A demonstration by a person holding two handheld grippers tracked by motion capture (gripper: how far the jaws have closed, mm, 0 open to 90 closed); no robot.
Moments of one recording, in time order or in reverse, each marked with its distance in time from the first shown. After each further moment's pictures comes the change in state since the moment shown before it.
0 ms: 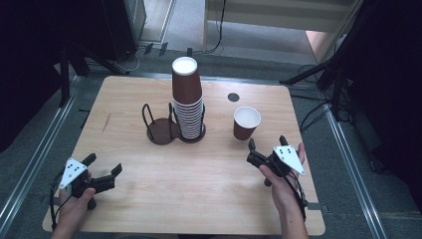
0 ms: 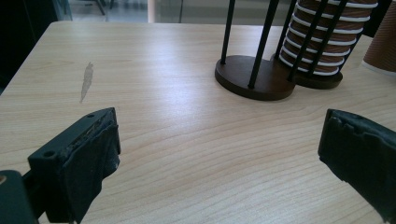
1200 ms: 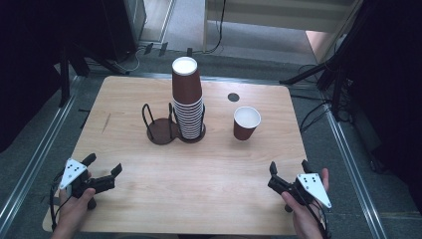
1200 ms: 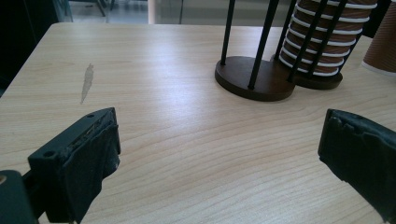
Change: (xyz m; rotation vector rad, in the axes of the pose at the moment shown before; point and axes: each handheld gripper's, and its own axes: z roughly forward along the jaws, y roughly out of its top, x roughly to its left) left arm 0.000 0.000 0.000 -0.004 0.000 0.005; right arm -0.043 -0.024 -0.070 0.026 -0.071 -0.017
